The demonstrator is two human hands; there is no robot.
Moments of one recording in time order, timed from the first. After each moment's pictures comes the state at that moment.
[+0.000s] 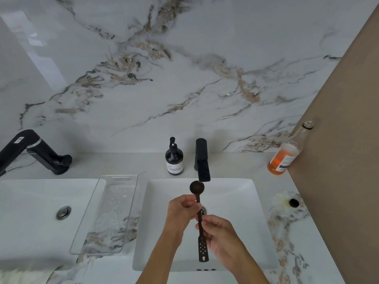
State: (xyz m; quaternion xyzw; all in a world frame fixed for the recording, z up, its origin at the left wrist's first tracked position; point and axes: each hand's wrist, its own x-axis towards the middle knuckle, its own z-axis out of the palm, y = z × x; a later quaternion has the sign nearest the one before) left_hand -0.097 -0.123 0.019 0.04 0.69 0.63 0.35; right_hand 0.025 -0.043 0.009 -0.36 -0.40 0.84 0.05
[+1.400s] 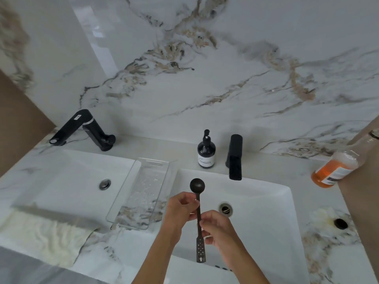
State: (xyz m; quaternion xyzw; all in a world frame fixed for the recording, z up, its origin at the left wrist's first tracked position) left_hand -0.114 -0.181 0.019 -0.04 0.73 0.62 0.29; right_hand -0.014 -0.075 -0.001 -0.30 -0.58 0.76 -0.08
